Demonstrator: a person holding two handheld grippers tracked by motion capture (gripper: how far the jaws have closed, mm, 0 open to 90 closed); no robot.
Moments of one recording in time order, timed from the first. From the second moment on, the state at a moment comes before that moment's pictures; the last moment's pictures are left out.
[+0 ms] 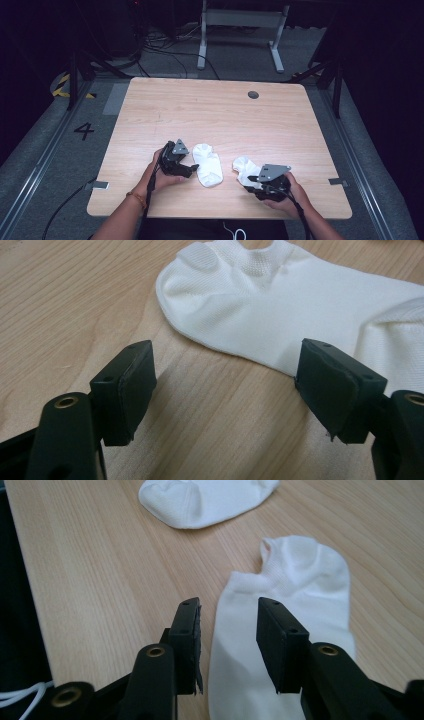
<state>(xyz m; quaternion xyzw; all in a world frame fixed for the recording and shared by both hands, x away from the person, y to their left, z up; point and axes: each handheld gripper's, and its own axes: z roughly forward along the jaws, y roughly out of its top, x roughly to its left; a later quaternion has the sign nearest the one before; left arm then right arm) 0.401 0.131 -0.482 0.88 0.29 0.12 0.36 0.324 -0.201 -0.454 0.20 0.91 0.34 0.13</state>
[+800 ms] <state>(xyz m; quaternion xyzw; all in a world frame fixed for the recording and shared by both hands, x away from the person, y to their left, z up) 0.378 0.103 -0.455 0.89 0.23 0.13 0.37 0.345 -0.183 -0.458 0.23 0.91 0.32 0.12</state>
